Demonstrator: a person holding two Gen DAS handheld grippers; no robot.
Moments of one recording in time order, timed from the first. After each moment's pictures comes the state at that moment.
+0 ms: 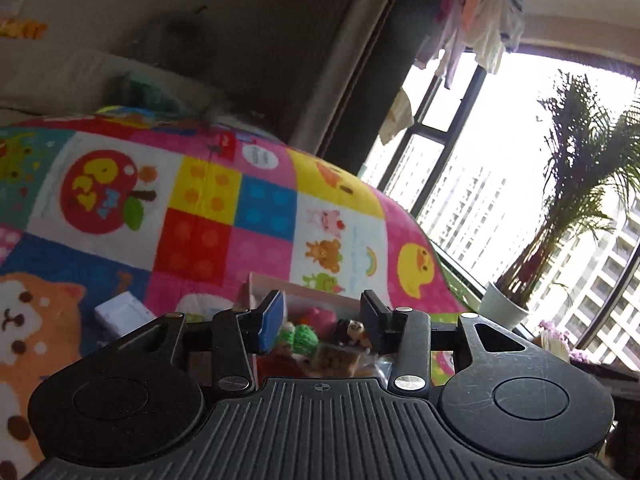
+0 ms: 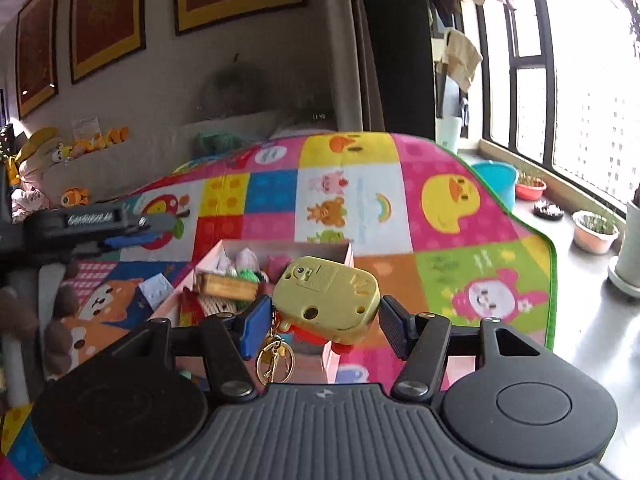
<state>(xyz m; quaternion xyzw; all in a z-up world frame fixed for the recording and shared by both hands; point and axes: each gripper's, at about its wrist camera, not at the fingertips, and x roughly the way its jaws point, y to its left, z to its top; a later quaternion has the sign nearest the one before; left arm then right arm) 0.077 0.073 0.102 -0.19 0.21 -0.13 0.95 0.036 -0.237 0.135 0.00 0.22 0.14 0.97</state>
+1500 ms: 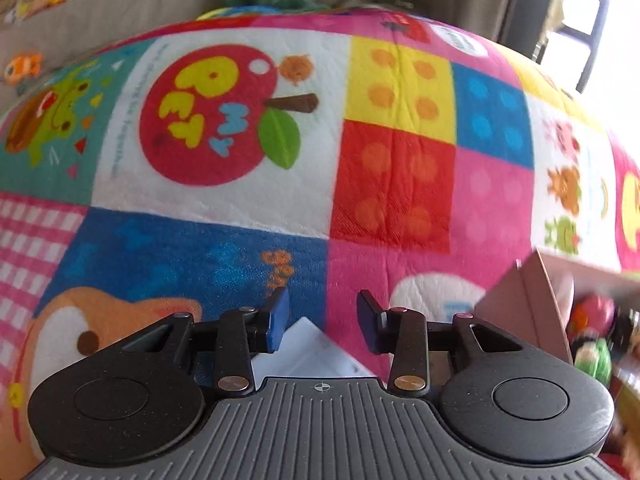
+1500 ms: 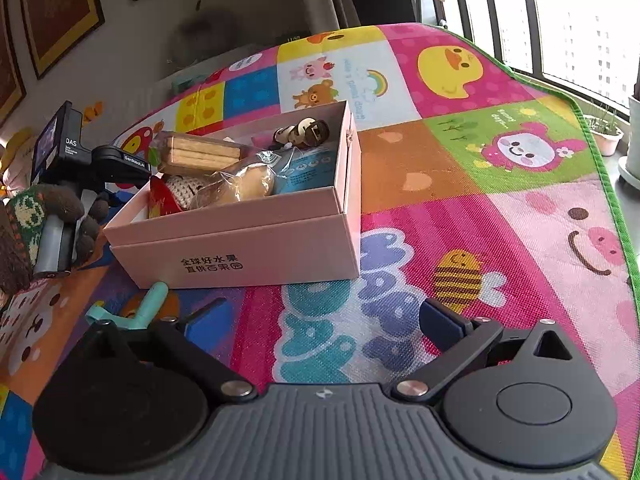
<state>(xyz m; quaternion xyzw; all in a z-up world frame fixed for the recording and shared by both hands) 0.246 0.128 0.016 -0.08 0.38 0.05 0.92 0.040 -0.223 -0.003 0.09 0.33 0.12 0.93</state>
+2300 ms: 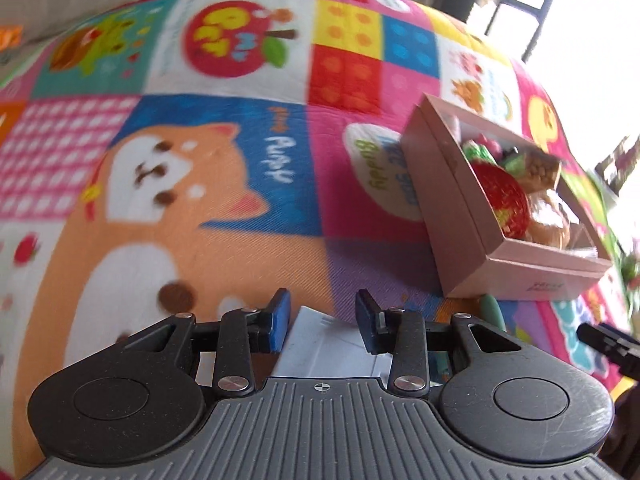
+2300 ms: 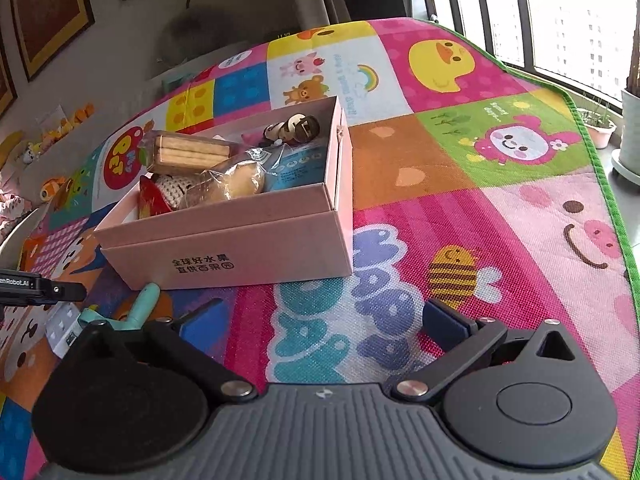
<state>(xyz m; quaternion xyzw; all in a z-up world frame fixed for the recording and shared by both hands) 0.065 0.138 0.027 -0.13 0.42 -0.02 0.90 0.043 -0.221 -0.005 0.09 0.34 0.11 0.93</state>
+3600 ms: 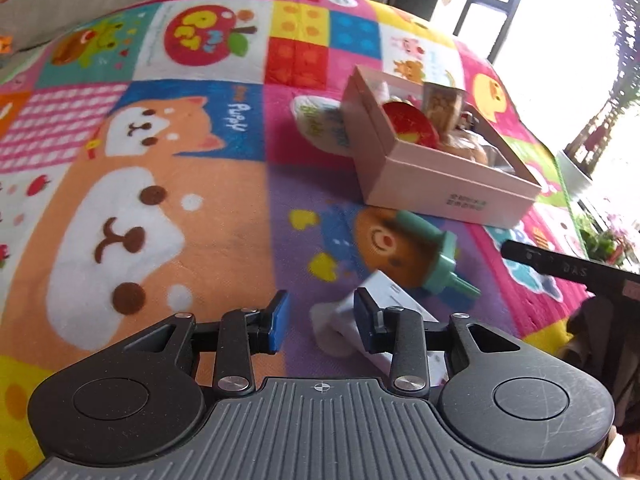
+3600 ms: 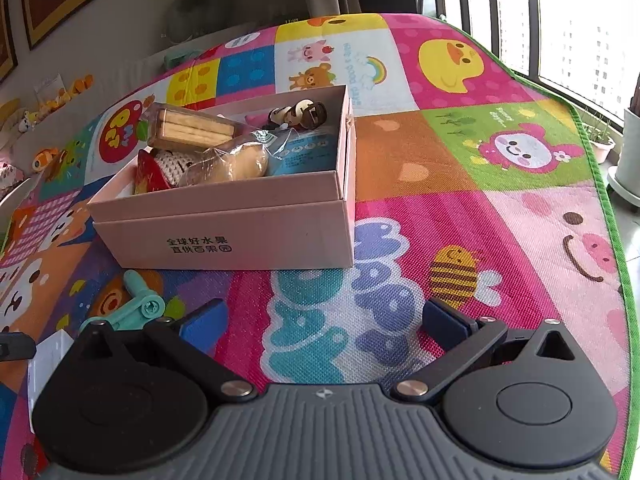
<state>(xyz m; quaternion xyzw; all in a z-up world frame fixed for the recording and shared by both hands) -0.020 0.098 0.031 -0.10 0.41 -0.07 0.90 0.044 -0.213 -0.004 0.05 0.35 0.11 0.93</state>
